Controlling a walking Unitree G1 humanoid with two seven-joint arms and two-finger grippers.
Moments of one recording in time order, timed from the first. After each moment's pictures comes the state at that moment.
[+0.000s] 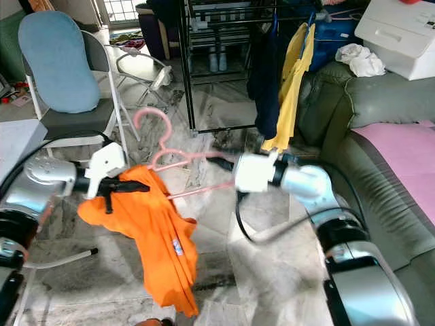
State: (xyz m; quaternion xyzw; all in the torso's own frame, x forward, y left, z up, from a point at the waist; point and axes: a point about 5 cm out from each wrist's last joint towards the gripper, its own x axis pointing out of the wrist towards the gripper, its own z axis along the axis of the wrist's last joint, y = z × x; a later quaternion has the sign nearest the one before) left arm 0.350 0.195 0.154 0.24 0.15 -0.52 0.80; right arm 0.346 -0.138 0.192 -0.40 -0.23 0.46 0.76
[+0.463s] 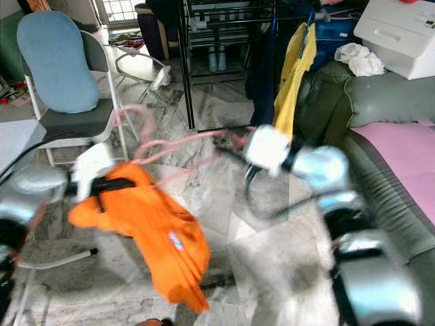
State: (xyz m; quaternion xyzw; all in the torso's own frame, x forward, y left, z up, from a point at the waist) left arm 0.345 0.232 0.143 0.24 0.15 -0.43 0.85; right arm 0.362 -0.166 0.218 -0.36 -0.17 0.44 0.80
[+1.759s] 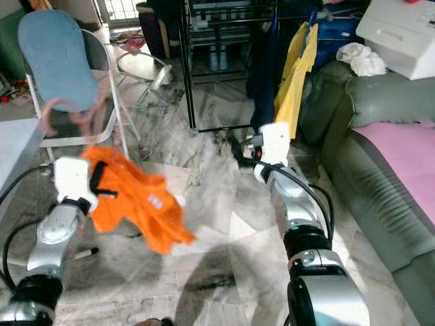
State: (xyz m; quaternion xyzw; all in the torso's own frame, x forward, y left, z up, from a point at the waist) left arm 0.325 0.216 0.116 0.07 -0.06 0.01 1.00; right arm 0.379 -0.144 0.148 -0.01 0.00 0.17 0.99
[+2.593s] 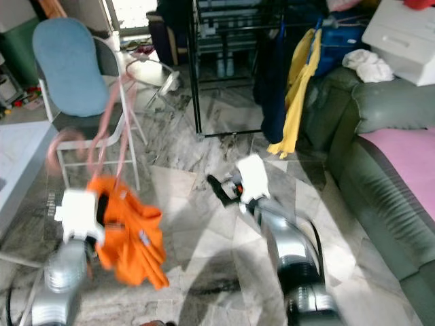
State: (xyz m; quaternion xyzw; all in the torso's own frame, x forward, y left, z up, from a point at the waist) left arm 0.261 0.187 0.076 0.05 0.00 0.03 1.00; right arm 0.336 -0.123 0.097 -0.01 0.07 0.23 0.97
